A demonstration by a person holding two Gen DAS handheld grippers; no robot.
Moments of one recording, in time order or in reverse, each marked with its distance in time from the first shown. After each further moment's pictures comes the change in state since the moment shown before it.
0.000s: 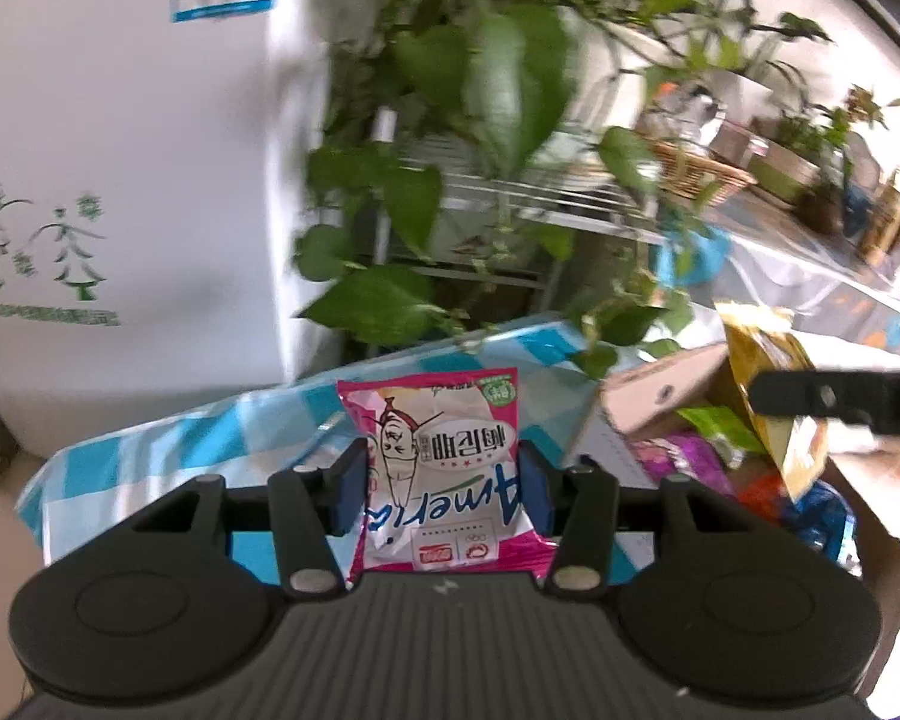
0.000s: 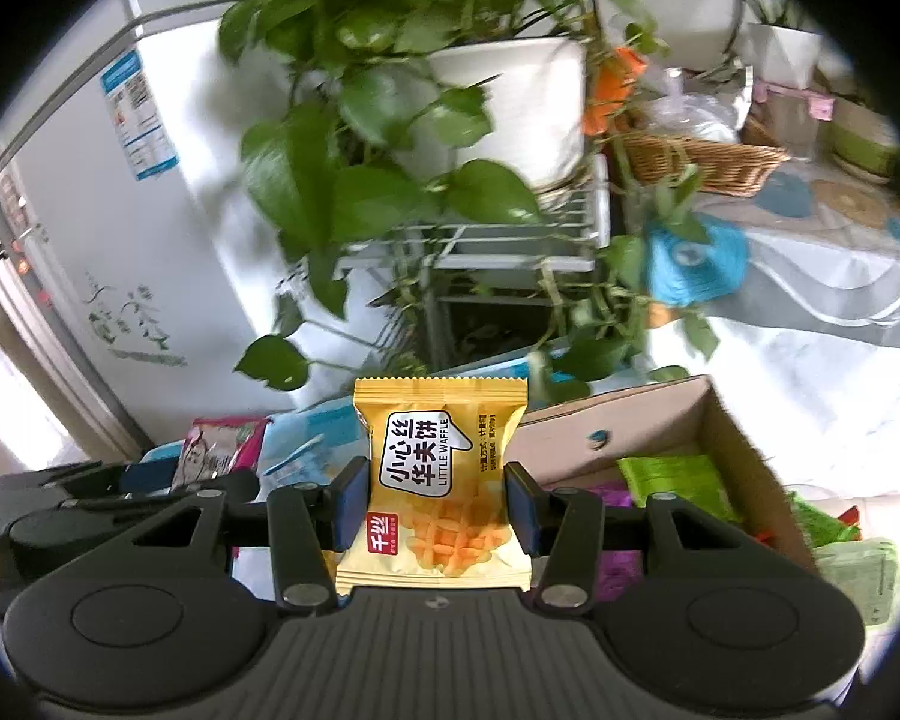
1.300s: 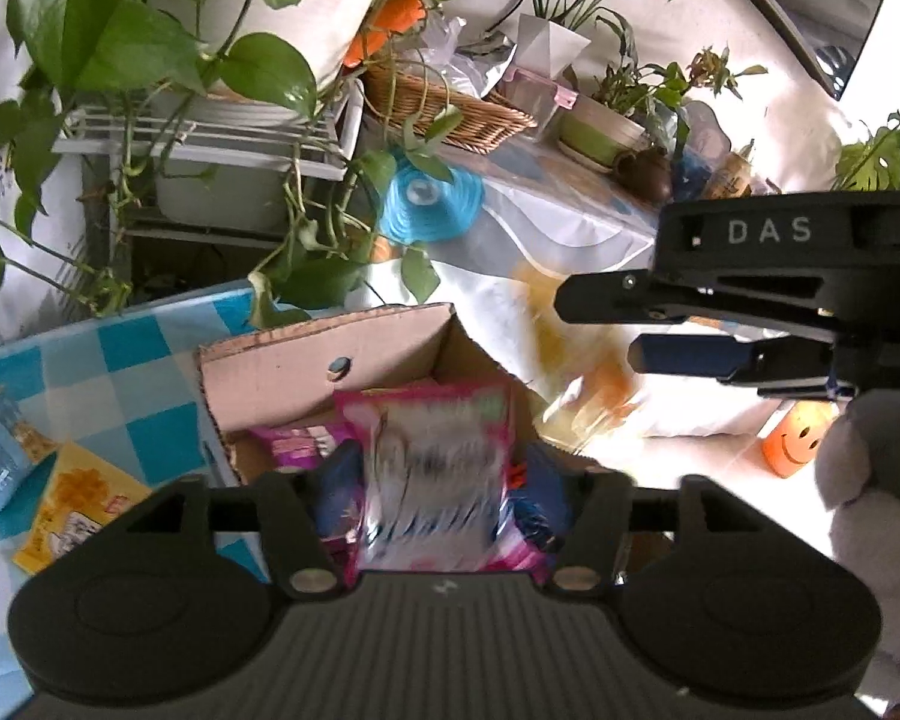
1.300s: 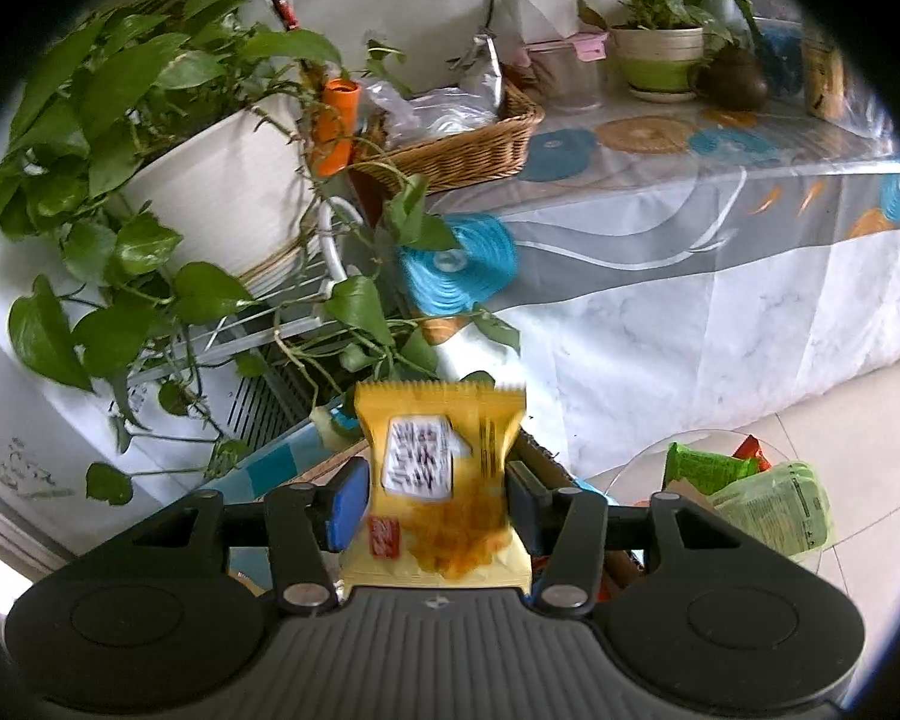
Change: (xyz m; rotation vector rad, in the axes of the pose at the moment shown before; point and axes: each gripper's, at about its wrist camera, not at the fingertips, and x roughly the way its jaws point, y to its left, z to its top) left arm 0.046 -0.144 -0.006 -0.014 0.045 -0.327; right arm -0.018 -0.116 0.003 0.321 -0.051 -0.164
